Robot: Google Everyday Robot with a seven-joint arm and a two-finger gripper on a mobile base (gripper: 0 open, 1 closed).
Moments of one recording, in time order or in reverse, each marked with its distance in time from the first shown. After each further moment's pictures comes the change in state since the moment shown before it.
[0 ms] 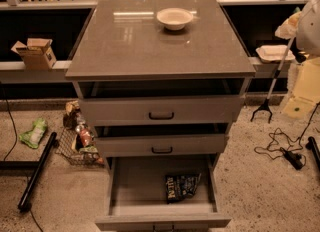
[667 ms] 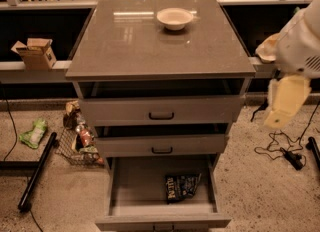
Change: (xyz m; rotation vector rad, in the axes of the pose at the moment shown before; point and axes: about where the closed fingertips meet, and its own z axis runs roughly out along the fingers) arm -0.004 0.004 0.042 -0.060 -0.043 -0.027
